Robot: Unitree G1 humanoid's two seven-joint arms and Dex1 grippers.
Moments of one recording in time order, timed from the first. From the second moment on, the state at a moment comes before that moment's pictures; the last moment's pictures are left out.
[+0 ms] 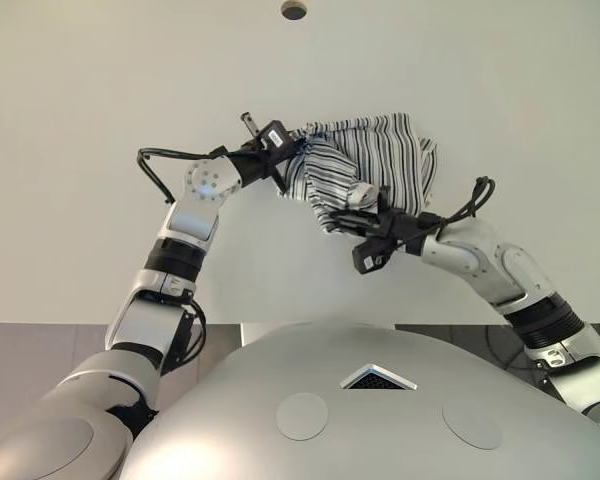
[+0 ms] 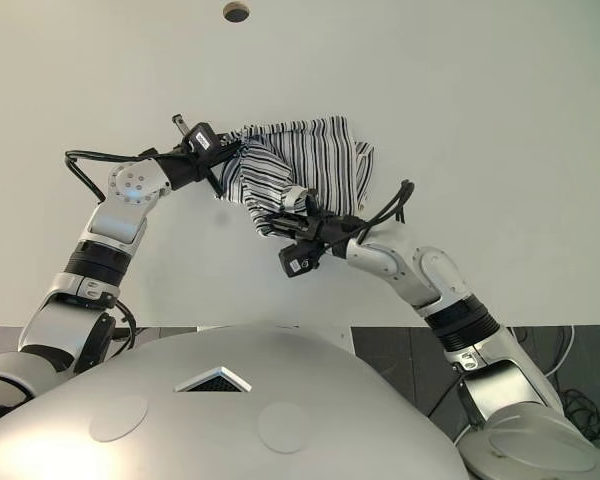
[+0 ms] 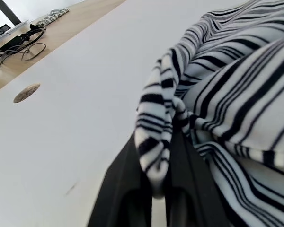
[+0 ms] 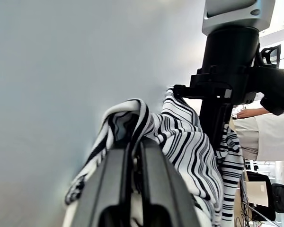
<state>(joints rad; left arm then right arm) -0.22 0.30 -0.28 0.38 0.09 -0.14 -0.62 0.04 -0.62 0.53 -0.13 -0.66 -0.48 0.55</state>
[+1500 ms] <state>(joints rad) -0.13 0.32 -0.25 0.26 0.01 -0.09 -0.67 -0.36 -0.52 0.18 0.96 -0.16 -0.77 0.59</state>
